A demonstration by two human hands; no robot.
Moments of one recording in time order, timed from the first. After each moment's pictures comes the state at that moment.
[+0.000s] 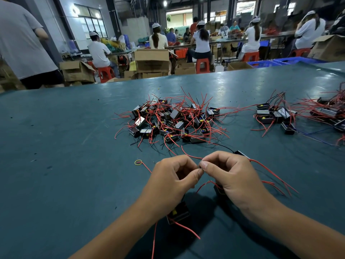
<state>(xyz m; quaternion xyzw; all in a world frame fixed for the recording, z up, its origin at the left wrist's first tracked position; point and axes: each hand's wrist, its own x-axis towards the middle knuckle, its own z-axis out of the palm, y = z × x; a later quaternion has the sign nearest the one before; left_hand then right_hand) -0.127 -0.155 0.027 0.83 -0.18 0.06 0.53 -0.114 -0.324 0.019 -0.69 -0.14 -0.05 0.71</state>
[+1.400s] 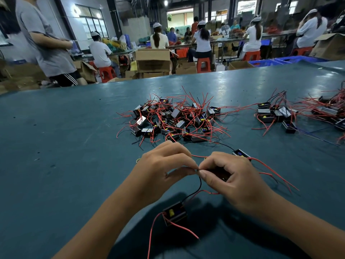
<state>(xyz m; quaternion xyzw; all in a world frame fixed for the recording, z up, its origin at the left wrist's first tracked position) -0.113 -0.123 0.046 0.84 -0.41 0.26 0.27 -0.113 -0.338 0.023 -0.79 -0.36 -0.16 0.47</state>
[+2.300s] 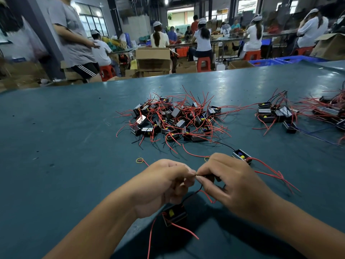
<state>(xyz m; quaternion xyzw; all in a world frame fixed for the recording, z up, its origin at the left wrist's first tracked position) -0.130 -0.140 0.051 0.69 -0.05 -0.25 0.68 -0.116 -0.334 0.025 -0.82 -0.41 -0.26 0.30</state>
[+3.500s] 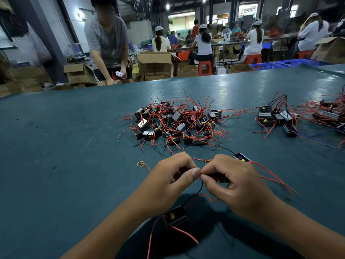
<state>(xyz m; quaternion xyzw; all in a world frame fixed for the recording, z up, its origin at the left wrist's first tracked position) -0.124 -0.138 0.038 0.84 -0.29 0.08 0.45 -0.116 -0.339 0.025 -0.81 -0.38 -0.23 0.38</state>
